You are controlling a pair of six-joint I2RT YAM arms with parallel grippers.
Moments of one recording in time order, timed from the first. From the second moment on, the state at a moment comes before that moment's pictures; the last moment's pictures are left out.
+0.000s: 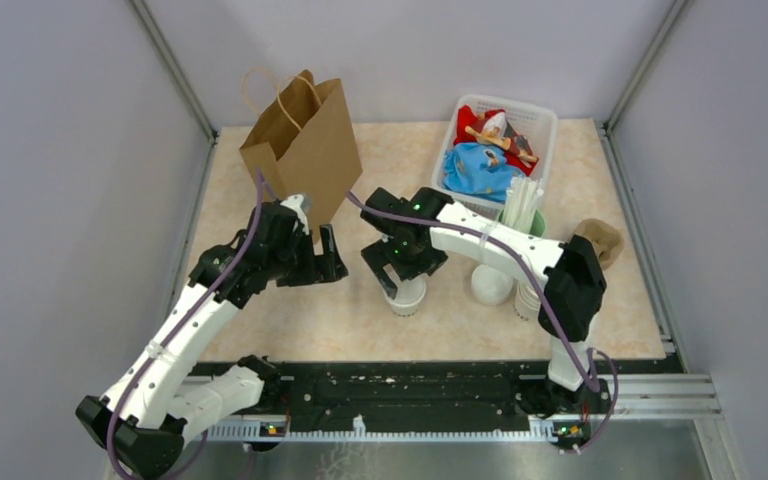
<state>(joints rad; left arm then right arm) -0.50 0.95 1.06 -0.95 0.07 -0.56 0.98 1.86 1.71 -1.19 0.06 0.37</state>
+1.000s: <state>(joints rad) -0.50 0.96 1.06 -0.95 0.07 -0.53 1.03 1.91 1.75 -1.21 0.11 0.39</state>
